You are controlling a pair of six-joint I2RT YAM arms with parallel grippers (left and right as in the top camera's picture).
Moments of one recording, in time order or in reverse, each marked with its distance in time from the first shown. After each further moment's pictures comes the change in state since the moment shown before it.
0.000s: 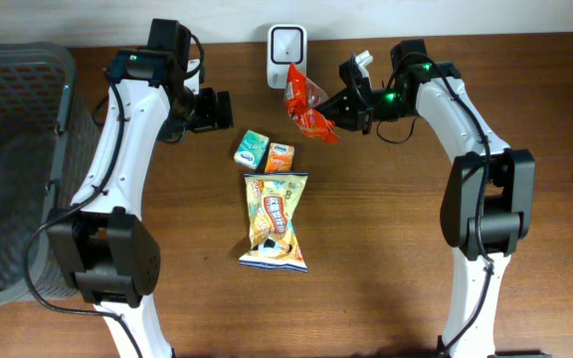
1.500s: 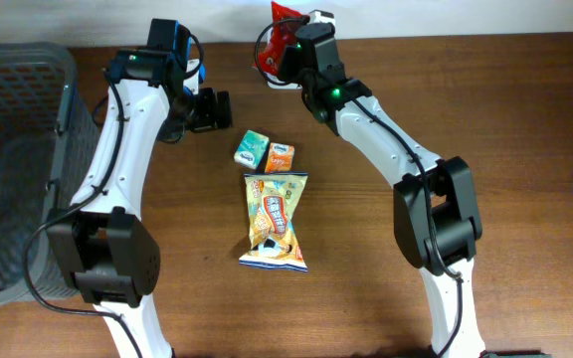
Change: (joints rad) left arm 0.002 0.000 0.000 0.000 0.000 0.000; right arm 0.321 0.004 0.007 0.872 1.573 0.381
